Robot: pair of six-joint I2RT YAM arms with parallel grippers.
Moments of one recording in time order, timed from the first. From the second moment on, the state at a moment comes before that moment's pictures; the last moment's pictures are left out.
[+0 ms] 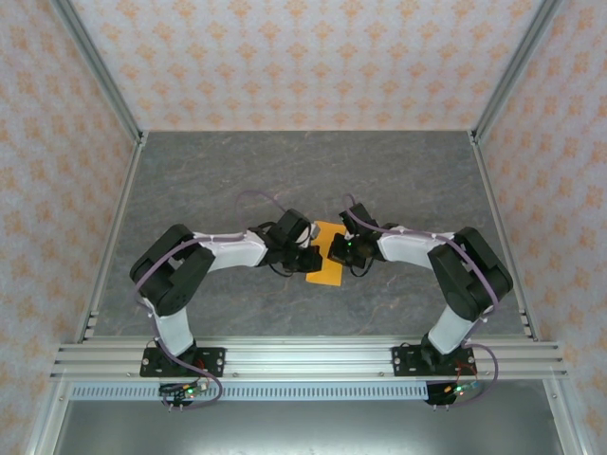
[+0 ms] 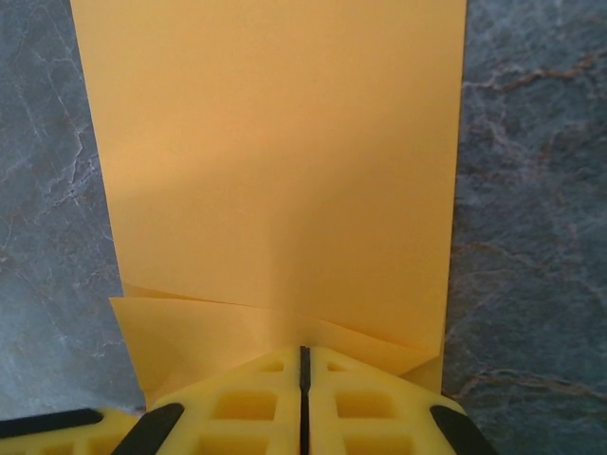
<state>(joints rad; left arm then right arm) -0.69 1.82 0.96 -0.15 0.40 -0.68 0.57 1.68 0.83 -0.25 -0.27 0.85</state>
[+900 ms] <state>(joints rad) -0.69 1.75 0.85 -0.15 0.39 -0.67 0.58 1.68 0.84 -0.27 -0.26 0.85</state>
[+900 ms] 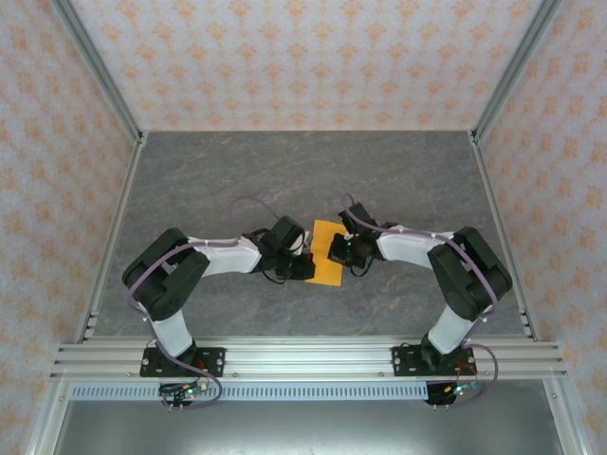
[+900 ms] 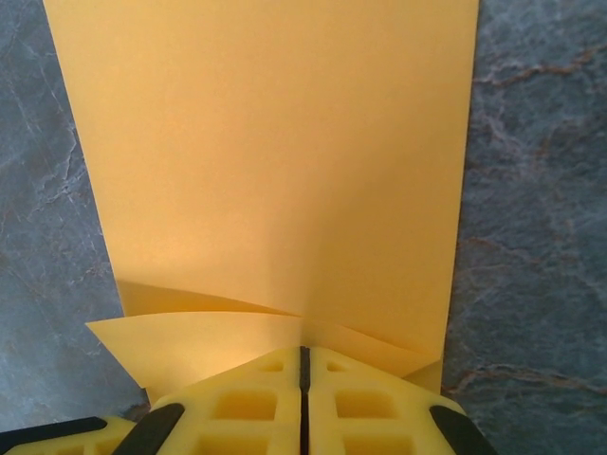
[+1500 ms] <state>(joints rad) -0.69 1.62 0.74 -0.21 0.33 -0.67 0.58 1.68 0.85 -0.28 -0.27 0.84</state>
